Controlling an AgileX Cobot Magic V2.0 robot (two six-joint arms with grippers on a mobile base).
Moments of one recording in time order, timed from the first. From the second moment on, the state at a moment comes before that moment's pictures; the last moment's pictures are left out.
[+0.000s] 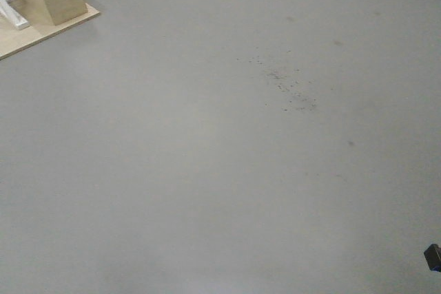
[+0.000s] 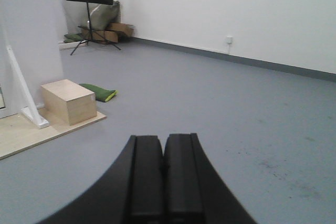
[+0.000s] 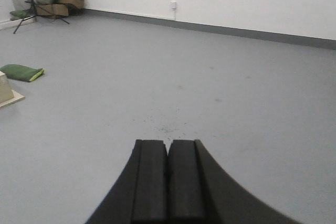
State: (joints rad) left arm -0.01 -0.01 0.03 -0.02 0.08 0.00; right arm -0.06 -0.01 0.03 -0.07 0.22 0.14
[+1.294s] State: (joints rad) left arm -0.01 -0.01 0.03 -0.02 0.08 0.00; right arm -0.06 -0.01 0.03 -0.07 0.22 0.14
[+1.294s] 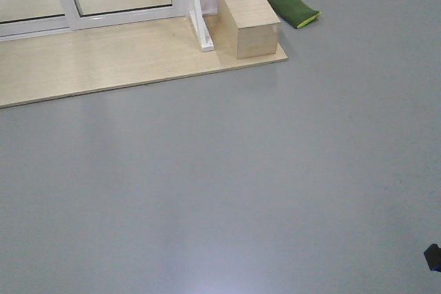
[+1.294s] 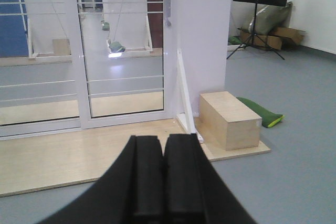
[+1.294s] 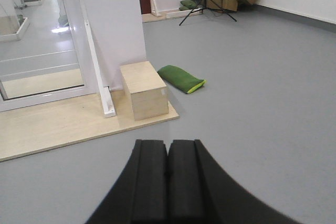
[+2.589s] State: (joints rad) left arm -0.01 -0.01 0.03 -0.02 0.08 0.00; right arm -0.06 -0.01 0.03 -0.07 0.22 0.14
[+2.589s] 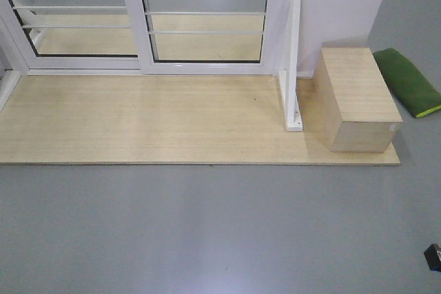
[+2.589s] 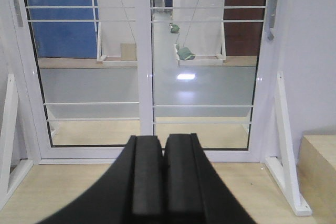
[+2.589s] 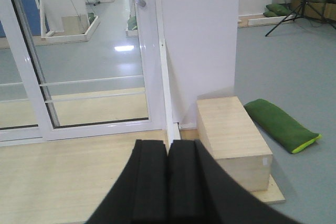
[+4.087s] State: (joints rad) left arm -0.01 -0.01 0.03 -0.02 0.08 0.00; right arm -0.06 -0.01 0.03 -0.07 0.23 0.14
